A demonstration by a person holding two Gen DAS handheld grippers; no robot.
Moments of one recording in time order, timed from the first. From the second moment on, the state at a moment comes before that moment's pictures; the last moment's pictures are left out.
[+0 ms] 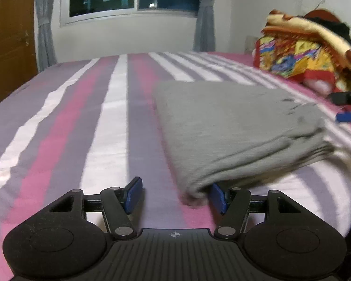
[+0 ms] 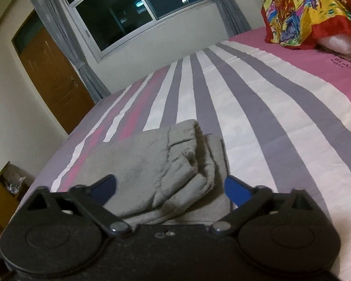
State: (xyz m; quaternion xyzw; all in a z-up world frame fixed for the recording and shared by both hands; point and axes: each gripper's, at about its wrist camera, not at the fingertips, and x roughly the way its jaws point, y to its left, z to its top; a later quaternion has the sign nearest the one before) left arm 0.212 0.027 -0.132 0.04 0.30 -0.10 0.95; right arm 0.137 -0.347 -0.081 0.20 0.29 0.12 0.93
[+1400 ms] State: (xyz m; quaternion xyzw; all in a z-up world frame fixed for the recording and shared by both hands) left arm 0.237 0.042 -0.171 -0.05 0.30 -0.06 0.95; right arm 0.135 -0.375 -0.116 0.32 0.31 0.10 0.89
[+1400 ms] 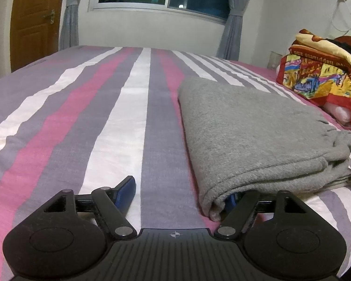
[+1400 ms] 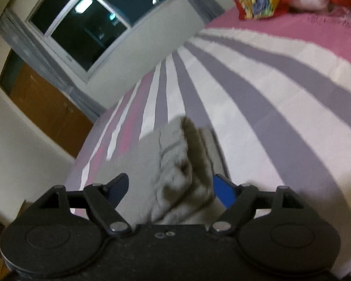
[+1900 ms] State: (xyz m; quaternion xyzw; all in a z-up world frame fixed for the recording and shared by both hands) left arm 0.233 0.044 -0.170 -0.05 0.29 -0.06 0.96; right arm 0.185 -0.321 -0.103 0.27 0.35 0.11 0.89
